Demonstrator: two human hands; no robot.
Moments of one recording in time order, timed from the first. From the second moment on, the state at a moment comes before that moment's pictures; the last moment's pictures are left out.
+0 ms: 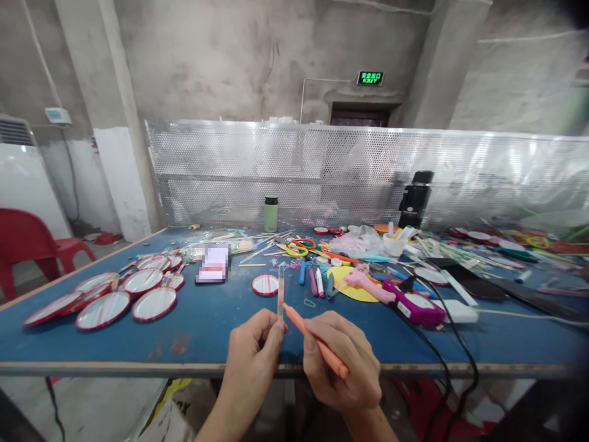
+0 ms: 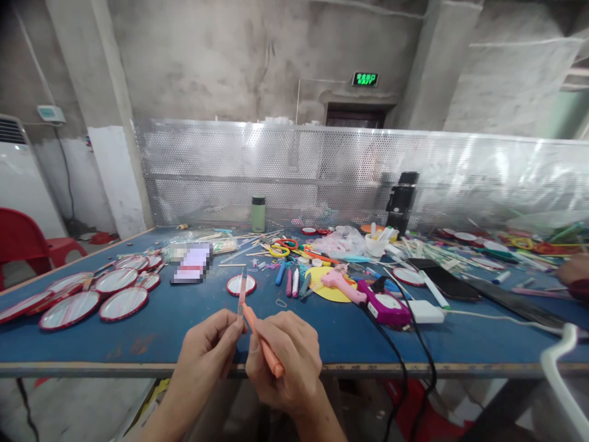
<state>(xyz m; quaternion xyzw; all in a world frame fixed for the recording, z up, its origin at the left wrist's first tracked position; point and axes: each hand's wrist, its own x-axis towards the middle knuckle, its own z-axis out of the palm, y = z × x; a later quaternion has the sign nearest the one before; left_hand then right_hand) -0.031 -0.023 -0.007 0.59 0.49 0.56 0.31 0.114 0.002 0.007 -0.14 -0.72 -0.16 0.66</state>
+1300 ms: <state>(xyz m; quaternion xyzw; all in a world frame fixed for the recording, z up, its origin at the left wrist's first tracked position) -0.029 -0.023 -0.008 0.58 0.48 0.57 0.33 0.114 0.004 0.006 -0.17 -0.71 -0.19 0.66</state>
